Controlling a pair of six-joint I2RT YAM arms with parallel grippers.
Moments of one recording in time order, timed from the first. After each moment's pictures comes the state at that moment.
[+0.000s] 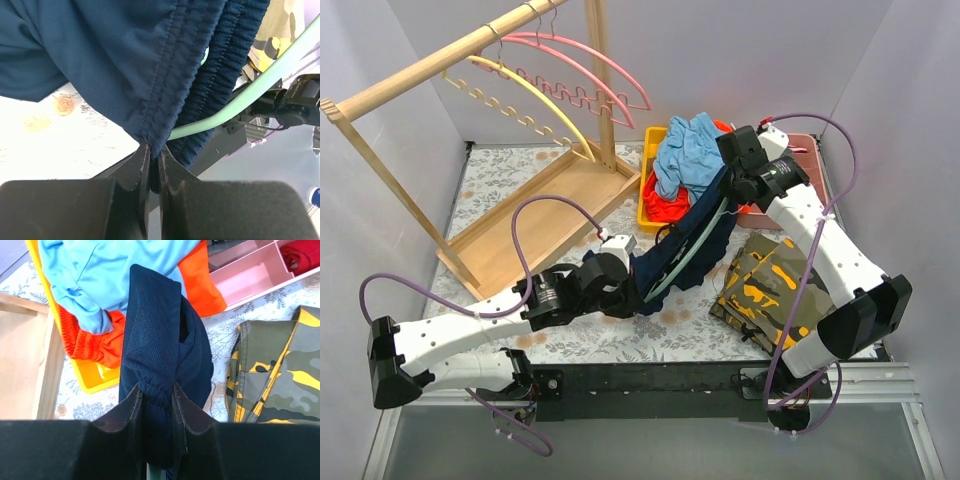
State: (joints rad) left arm -1.15 1.07 0.94 -0.59 -0.17 -0.85; right arm 0.52 1.52 1.63 -0.97 0.48 0.89
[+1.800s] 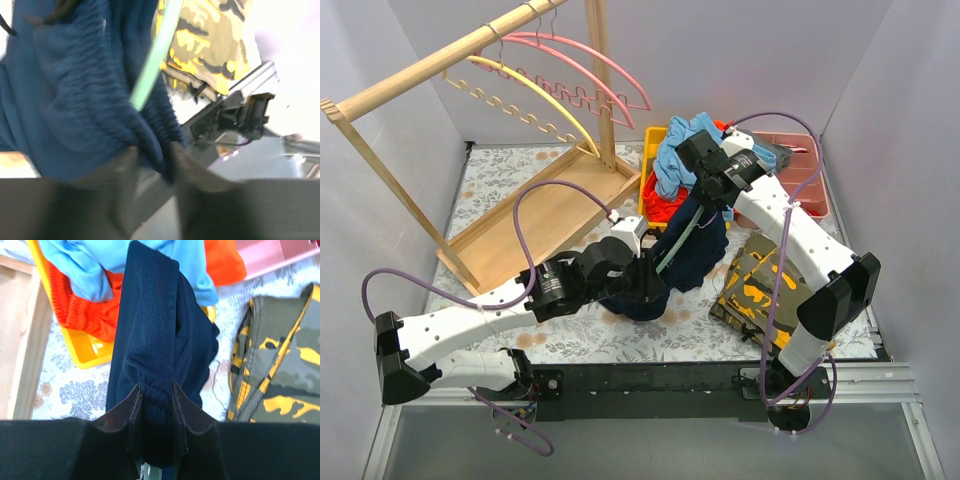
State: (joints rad) left arm -1.13 1.13 1.06 -0.51 -0.16 -0.79; right arm 0.68 1.67 1.79 -1.15 0.57 0.96
